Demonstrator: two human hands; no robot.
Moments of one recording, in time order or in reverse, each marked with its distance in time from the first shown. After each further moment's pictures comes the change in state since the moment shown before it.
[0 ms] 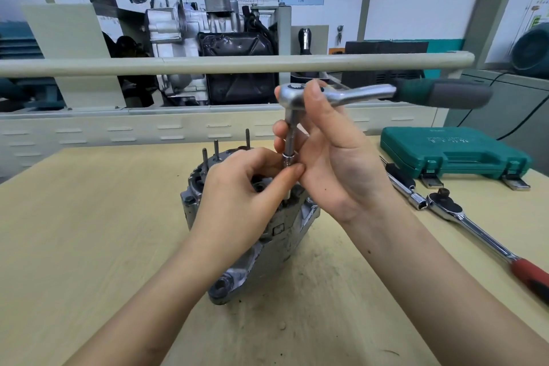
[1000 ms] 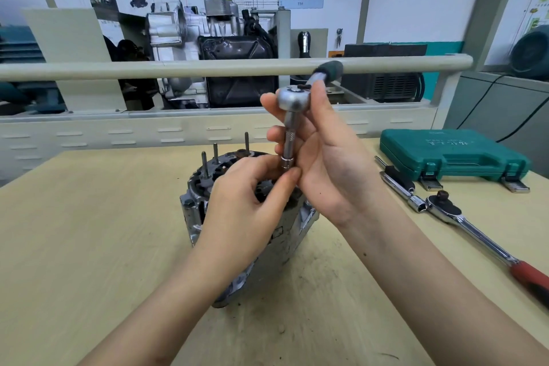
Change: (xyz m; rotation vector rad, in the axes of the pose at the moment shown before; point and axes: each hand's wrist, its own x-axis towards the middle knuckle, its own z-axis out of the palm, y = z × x) left_hand -0.006 0.001 0.008 -0.007 0.020 0.037; right_hand 0.001 0.002 -0.003 -0.082 -0.030 0.046
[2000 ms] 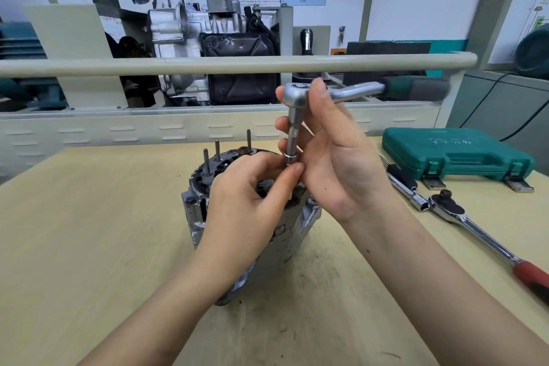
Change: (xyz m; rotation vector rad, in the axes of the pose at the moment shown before) left_hand 0.000 -0.001 0.001 -0.045 0.037 -0.009; right_hand 0.001 0.000 0.002 0.070 0.080 -0.072
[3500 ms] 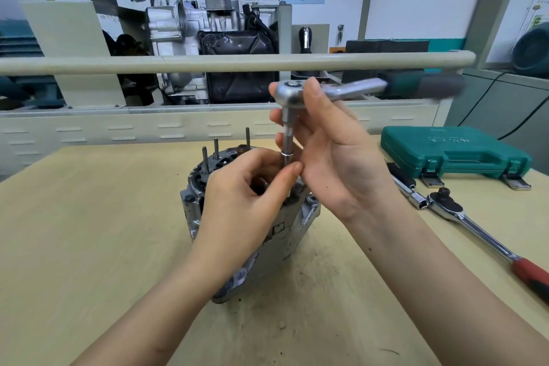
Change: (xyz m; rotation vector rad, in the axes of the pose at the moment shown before) left_hand 0.001 -0.002 -0.002 -0.059 0.010 0.009; right_hand -0.001 -0.003 -0.003 -0.066 -0.035 -0.019
